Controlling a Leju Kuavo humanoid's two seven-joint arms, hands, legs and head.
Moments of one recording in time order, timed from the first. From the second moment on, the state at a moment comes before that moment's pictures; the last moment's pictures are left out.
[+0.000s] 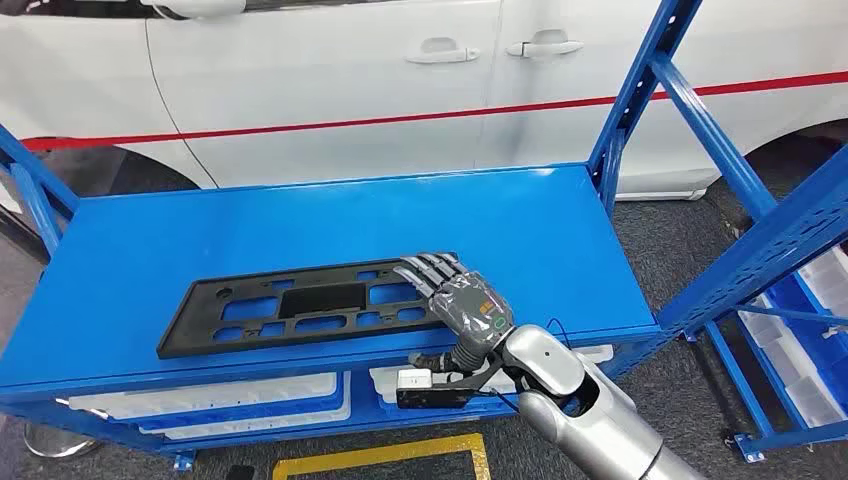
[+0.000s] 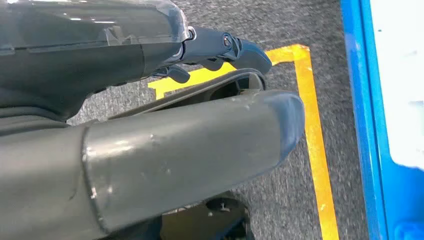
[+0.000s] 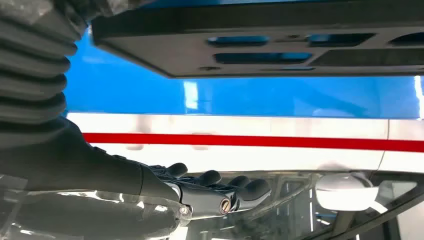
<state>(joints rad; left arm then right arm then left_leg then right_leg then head) -0.12 -0.17 1.05 -0.23 -1.05 0.10 -0.41 -0.44 -0.18 0.74 -1.51 0.95 -0.11 -0.02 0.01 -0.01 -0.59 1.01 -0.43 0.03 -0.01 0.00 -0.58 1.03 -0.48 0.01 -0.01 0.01</state>
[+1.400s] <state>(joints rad) -0.12 -0.17 1.05 -0.23 -1.05 0.11 -0.40 -0.43 -0.13 0.77 -1.36 0.96 -0.09 -0.02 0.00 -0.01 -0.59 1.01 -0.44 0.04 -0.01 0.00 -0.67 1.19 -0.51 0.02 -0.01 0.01</state>
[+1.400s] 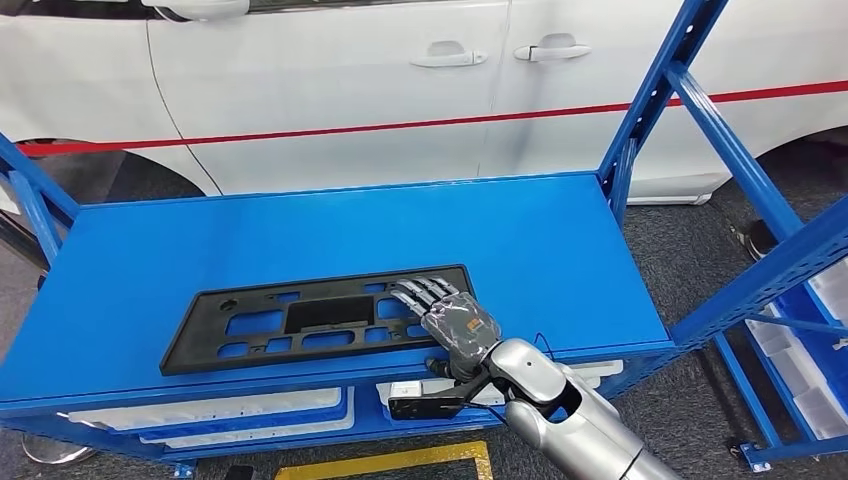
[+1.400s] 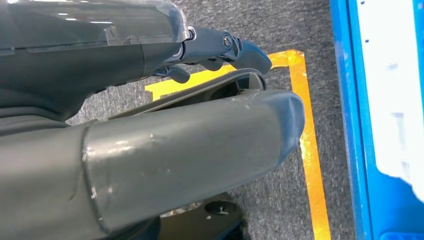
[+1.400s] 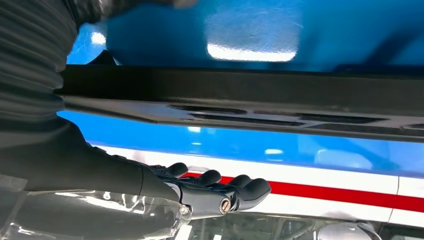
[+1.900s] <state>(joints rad) -0.12 -0.18 1.04 -0.23 -1.05 0.12 -0.39 -0.43 -0.10 0.77 -1.35 0.95 -0.11 -0.01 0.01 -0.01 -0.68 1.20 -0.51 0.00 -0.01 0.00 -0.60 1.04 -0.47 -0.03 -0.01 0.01</state>
